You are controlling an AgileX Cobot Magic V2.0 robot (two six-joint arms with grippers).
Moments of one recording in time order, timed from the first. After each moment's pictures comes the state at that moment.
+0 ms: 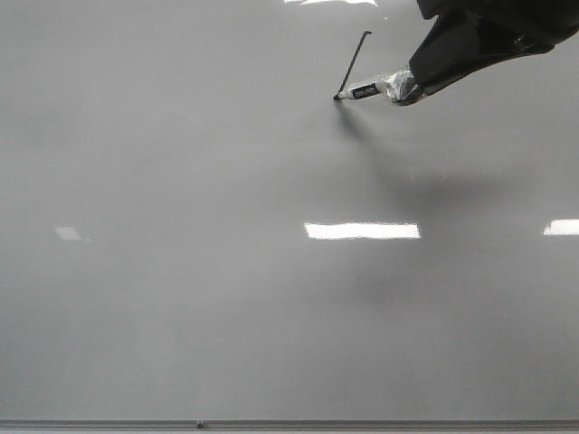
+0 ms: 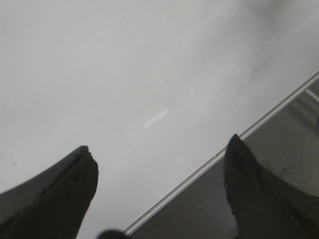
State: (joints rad) left arm -0.41 0.94 -1.03 -0.13 0.90 0.33; right arm 0.33 1.29 -0.87 0.62 0.25 -0.62
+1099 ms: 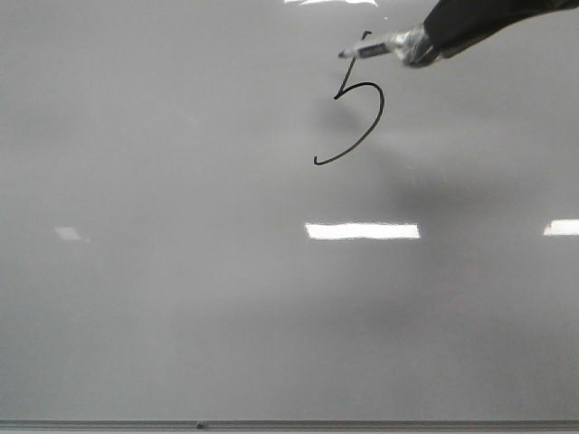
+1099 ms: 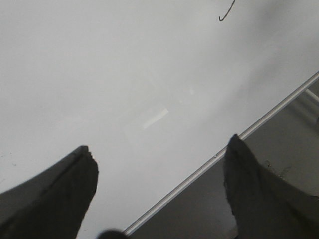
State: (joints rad) left arm -0.41 0.94 -1.03 -0.13 0.90 0.33; right arm 0.33 1.19 -0.87 0.55 0.27 -0.62
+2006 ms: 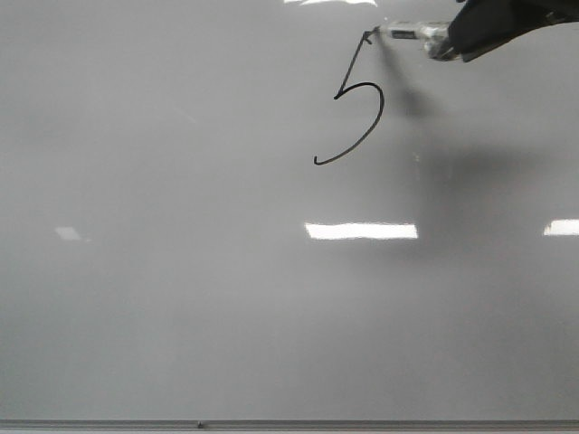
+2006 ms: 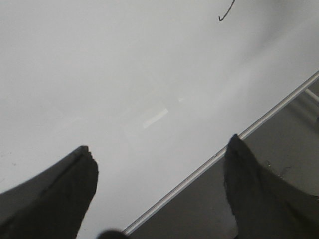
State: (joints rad) left arm -0.41 0.94 -1.03 -0.13 0.90 0.33; right arm 0.24 1.26 -0.87 0.55 0.16 -0.62
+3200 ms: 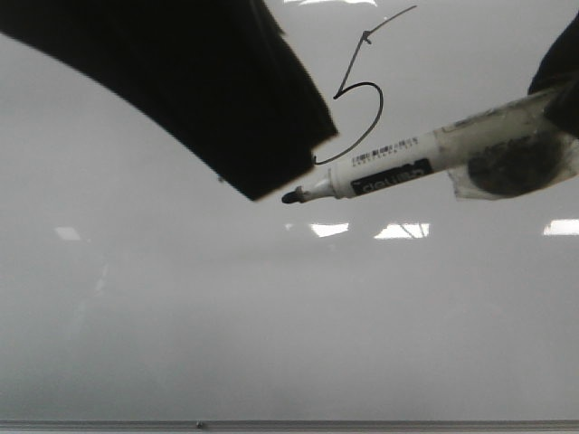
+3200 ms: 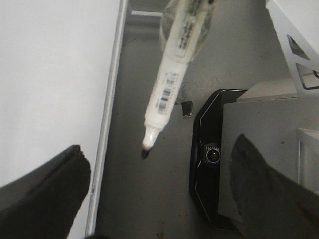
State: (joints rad) left arm -0.93 1.37 -1.20 -0.30 0.99 0.69; right arm 0.46 0.97 -0.88 0.53 1.06 -0.85
